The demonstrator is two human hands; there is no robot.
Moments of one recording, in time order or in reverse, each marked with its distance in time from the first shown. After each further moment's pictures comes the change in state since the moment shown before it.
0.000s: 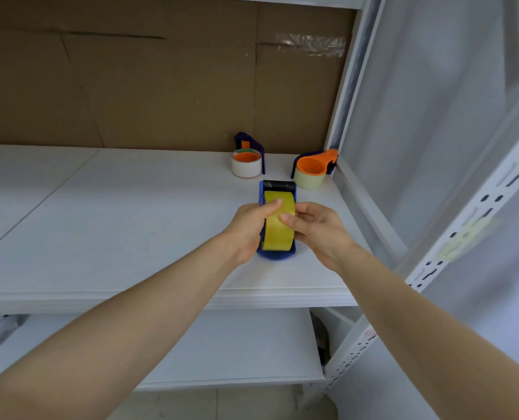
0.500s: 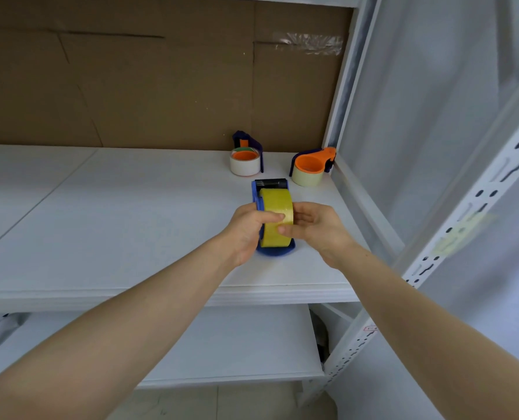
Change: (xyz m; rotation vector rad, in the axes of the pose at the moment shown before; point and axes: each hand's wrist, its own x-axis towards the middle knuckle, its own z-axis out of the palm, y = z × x) left_hand -0.006 -0.004 -0.002 -0.014 -0.037 0.050; right_hand -0.008 -0.005 -0.002 -0.226 -0.044 -0.081
